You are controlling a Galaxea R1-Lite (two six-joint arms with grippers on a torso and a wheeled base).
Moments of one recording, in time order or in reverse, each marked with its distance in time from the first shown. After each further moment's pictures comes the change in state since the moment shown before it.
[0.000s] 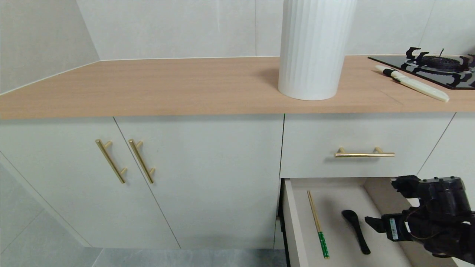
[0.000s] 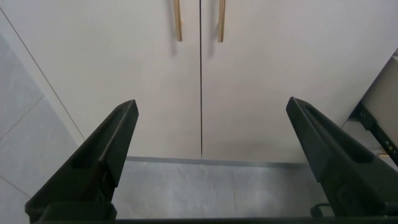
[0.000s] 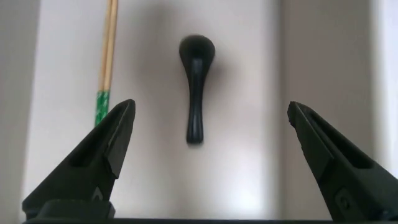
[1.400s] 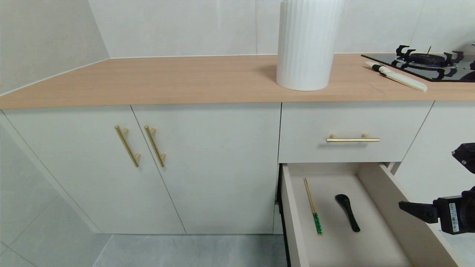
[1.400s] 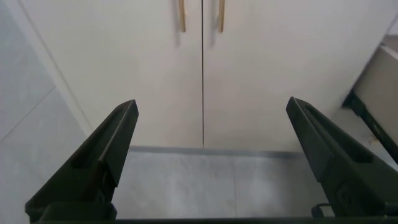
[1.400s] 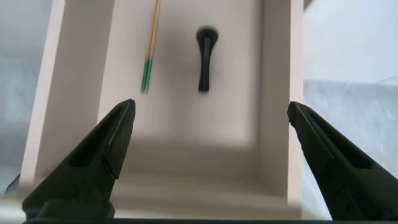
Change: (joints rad) left arm 0.000 0.000 0.000 0.000 0.000 0.004; right arm 0.045 -0.494 -0.288 0.700 0.037 0.007
